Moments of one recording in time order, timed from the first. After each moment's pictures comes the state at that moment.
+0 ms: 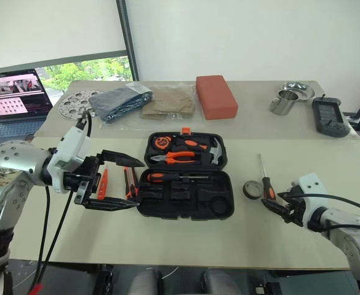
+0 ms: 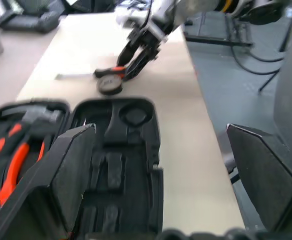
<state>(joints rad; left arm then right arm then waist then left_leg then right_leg) -0.39 0.96 0.17 -0.35 -0.75 0.51 -1.46 0.08 -0.73 -0.24 -0.37 0.40 0.84 0.51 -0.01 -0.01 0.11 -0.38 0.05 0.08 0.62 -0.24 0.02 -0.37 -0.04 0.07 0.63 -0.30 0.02</state>
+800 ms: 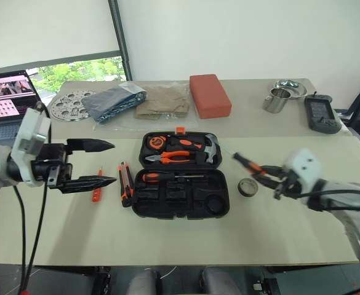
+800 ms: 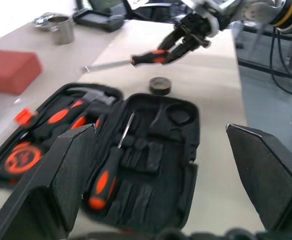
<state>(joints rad) -0.23 1.04 0.40 -0.21 -0.78 0.58 -1.39 -0.18 -0.85 0.00 -0.35 0.27 0.42 0.85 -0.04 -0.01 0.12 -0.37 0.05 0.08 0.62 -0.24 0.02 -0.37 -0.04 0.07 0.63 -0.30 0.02</state>
